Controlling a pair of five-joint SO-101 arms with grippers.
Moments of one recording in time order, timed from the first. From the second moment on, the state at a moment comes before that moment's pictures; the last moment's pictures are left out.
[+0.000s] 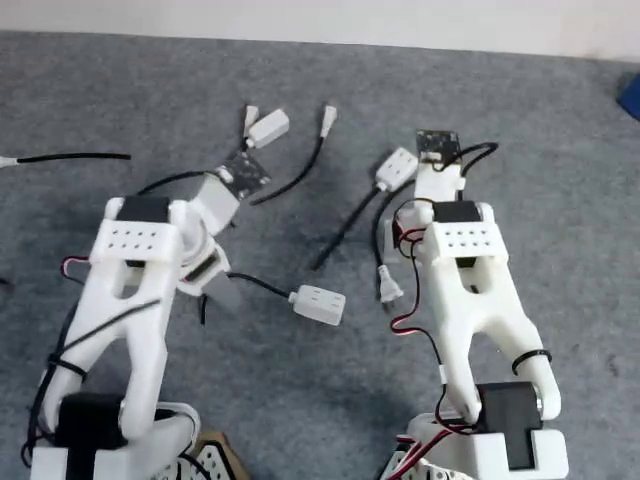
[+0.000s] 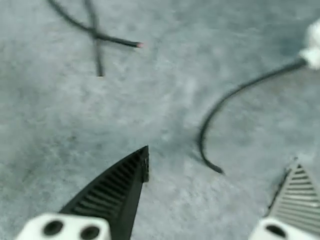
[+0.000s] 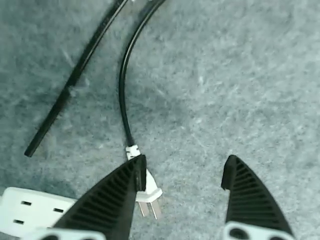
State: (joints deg) left arm -5.8 -15.4 33.3 66.9 -38.4; right arm -9.8 -9.5 29.4 58.1 -3.0
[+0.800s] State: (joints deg) left arm -15.3 17.7 19.4 46.7 -44.6; right arm -9.9 -9.5 32.6 52.4 -3.0
